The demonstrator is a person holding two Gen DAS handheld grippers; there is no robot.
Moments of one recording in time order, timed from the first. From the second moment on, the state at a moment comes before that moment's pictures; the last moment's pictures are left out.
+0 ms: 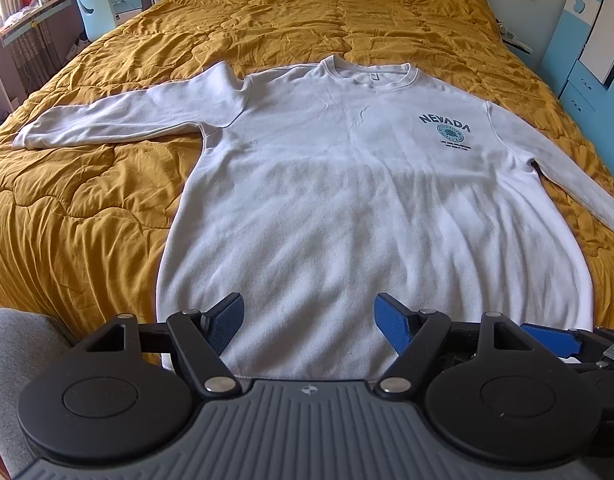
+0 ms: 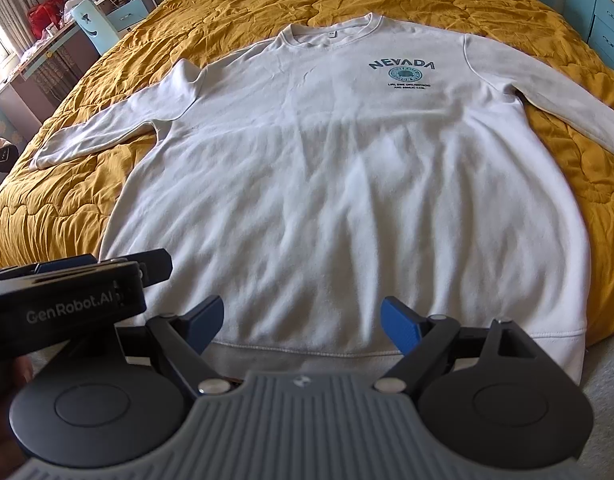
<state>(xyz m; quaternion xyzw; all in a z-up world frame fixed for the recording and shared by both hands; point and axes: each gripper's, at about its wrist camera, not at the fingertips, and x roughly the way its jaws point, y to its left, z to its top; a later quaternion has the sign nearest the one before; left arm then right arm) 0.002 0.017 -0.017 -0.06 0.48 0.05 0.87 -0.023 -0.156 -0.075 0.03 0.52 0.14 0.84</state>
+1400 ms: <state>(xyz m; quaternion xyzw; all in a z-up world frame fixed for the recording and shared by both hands) 0.086 0.452 -0.064 -0.36 0.26 0.33 0.83 0.027 -0.089 -0.105 -0.03 0.53 0.13 0.84</state>
